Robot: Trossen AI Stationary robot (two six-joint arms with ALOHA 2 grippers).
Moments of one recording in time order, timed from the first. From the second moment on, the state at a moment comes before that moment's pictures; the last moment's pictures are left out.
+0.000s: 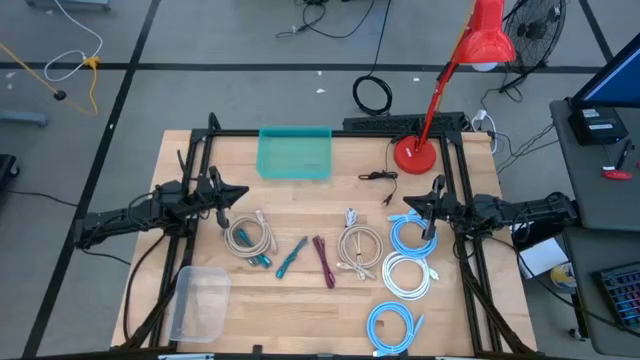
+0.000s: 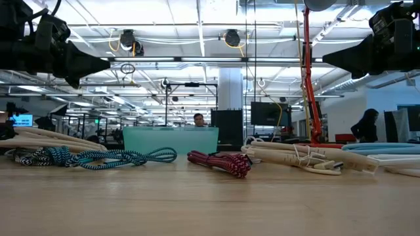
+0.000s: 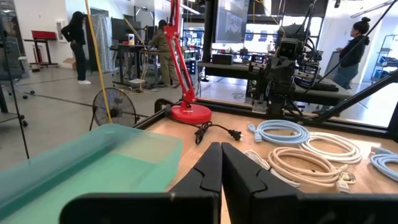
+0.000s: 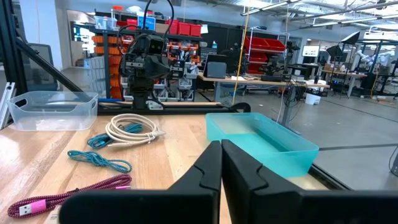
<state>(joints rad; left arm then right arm) 0.21 0.01 0.02 0.03 -0.08 -0.05 0.16 0.02 0.02 0.08 0.41 -0.09</state>
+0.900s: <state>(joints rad) 0.21 0.01 0.02 0.03 -0.08 -0.05 0.16 0.02 0.01 0.24 0.42 -0.95</state>
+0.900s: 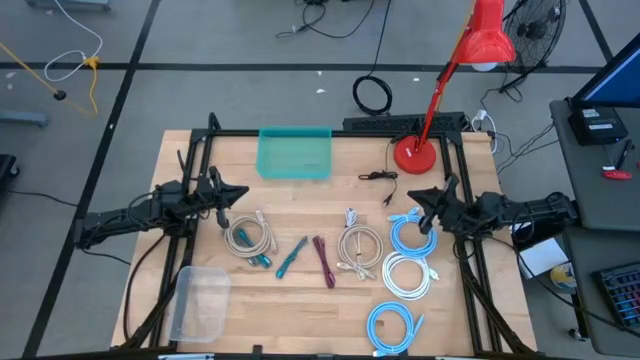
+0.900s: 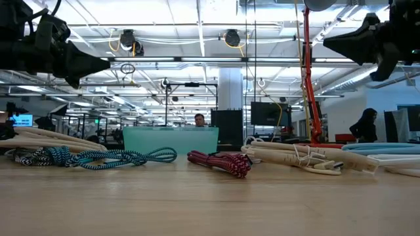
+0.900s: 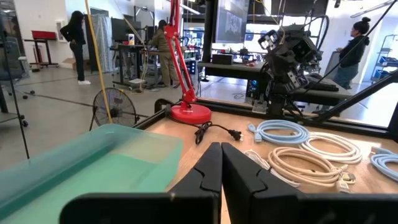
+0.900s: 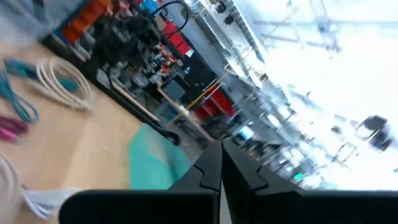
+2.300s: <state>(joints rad) 0.18 1.01 0.71 -0.40 0.26 -0.06 0.15 0.11 0.02 0.54 0.66 -0.09</state>
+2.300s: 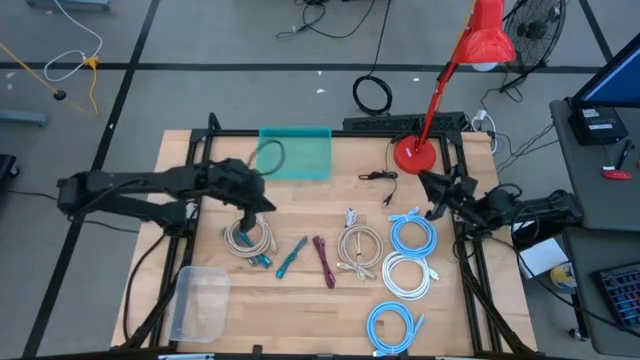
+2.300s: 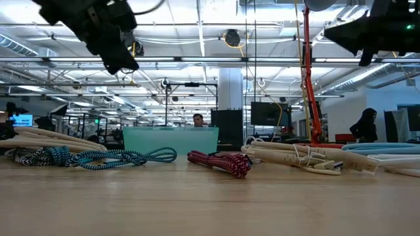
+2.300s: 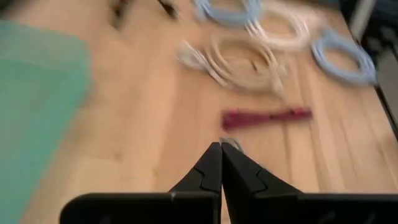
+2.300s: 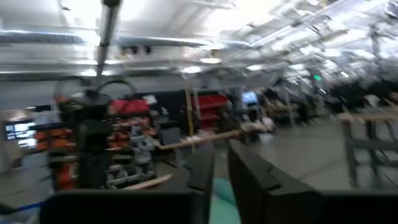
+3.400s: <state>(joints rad) 0.15 1.07 0.81 -0.59 0.09 -0.03 0.06 1.29 0.58 0.27 0.23 0.22</state>
